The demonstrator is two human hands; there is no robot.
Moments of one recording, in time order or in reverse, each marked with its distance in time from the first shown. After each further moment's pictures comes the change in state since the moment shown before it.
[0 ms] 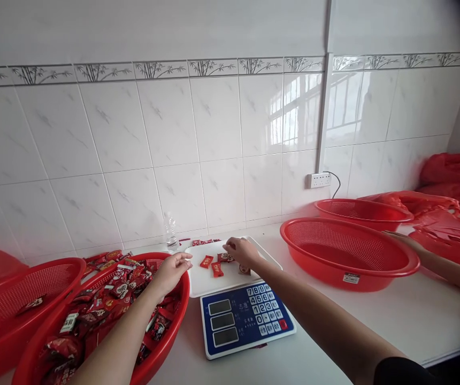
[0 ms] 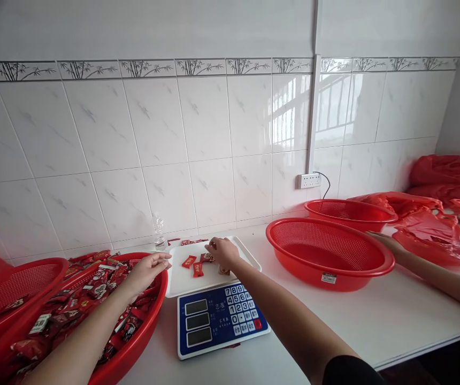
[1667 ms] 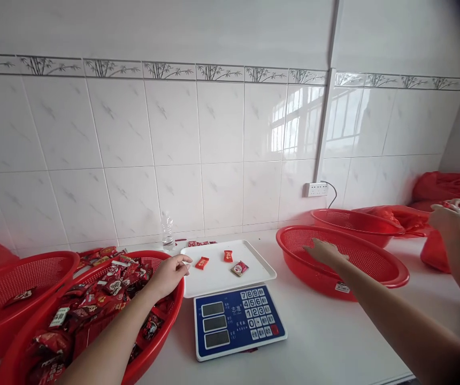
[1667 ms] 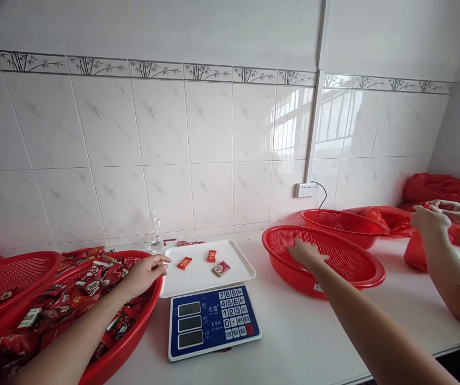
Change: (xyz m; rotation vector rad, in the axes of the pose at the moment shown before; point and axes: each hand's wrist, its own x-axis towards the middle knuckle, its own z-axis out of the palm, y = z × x) left_hand 0.002 -0.006 0.004 0.249 -0.013 0.124; right_hand -0.068 0.174 -0.097 -0.113 0.384 0.560
